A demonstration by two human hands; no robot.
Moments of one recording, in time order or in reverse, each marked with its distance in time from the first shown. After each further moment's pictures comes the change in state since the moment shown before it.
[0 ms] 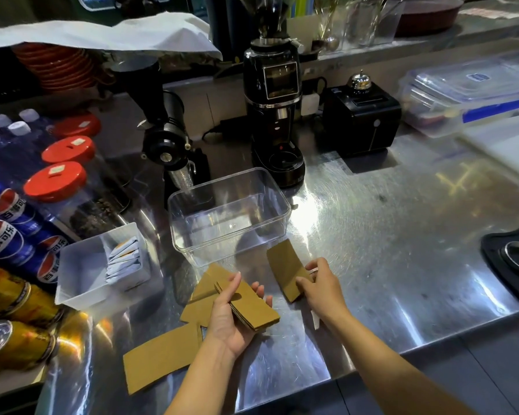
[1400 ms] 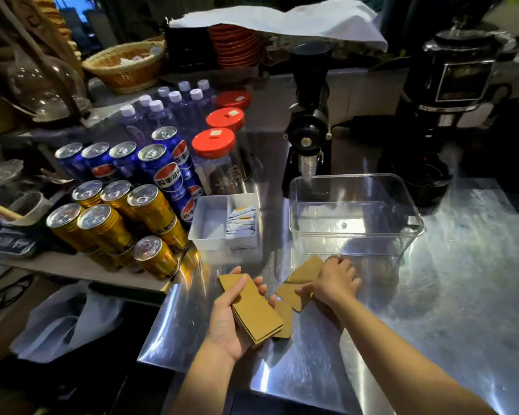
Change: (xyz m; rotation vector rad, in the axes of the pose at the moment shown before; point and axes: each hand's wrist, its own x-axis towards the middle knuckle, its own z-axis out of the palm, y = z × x) left_hand -0.078 0.070 -0.090 -0.176 0.027 0.463; right_hand -0.003 -0.085 0.137 -0.707 -0.249 -0.086
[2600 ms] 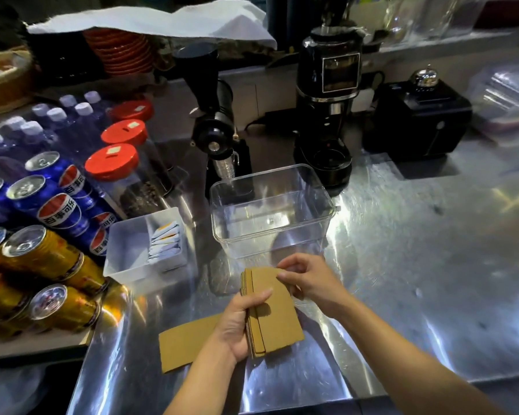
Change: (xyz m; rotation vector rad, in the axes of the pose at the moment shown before) left_hand 0.029 -0.069 0.056 0.476 -0.276 -0.446; right_hand -0.022 0.078 -0.057 1.020 -0.244 -0.305
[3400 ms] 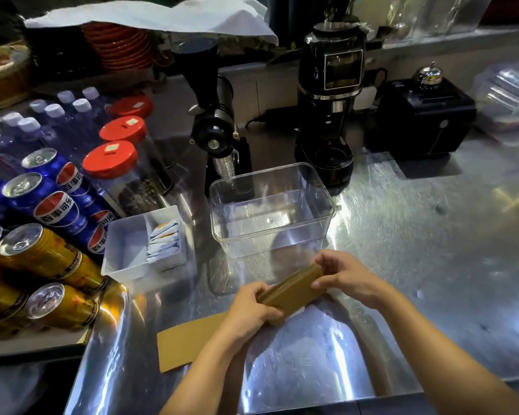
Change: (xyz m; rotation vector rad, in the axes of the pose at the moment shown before) left_hand 0.009 0.005 0.011 0.944 0.210 0.228; right_hand -0.001 0.004 -0.064 -0.150 -0.159 -0.018
